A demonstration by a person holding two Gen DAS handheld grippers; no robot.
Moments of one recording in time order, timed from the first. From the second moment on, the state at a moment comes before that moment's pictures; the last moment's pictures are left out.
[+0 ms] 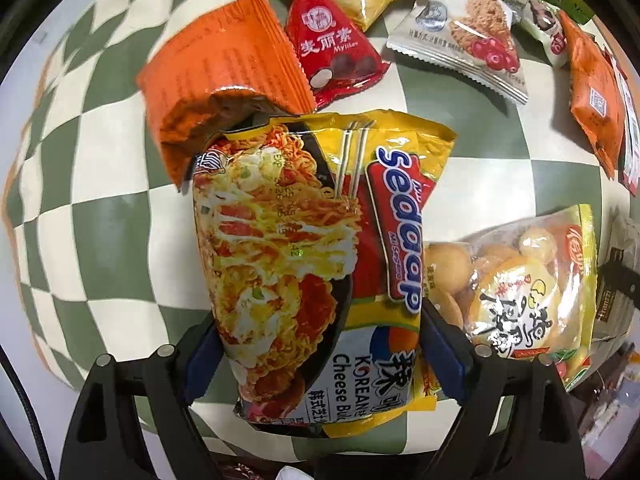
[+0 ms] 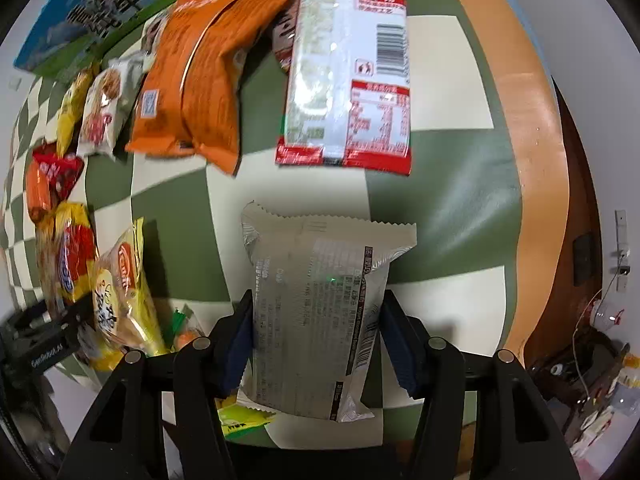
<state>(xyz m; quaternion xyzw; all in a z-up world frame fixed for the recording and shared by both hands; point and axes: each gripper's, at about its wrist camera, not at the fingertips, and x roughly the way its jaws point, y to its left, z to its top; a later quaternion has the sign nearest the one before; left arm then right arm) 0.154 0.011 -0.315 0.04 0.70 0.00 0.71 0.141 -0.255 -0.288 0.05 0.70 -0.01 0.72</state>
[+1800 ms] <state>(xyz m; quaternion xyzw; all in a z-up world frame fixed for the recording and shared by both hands) 0.170 0.135 -0.296 -0.13 0.68 0.05 0.72 0.138 -0.289 -0.285 0.11 0.69 -0.03 0.72</state>
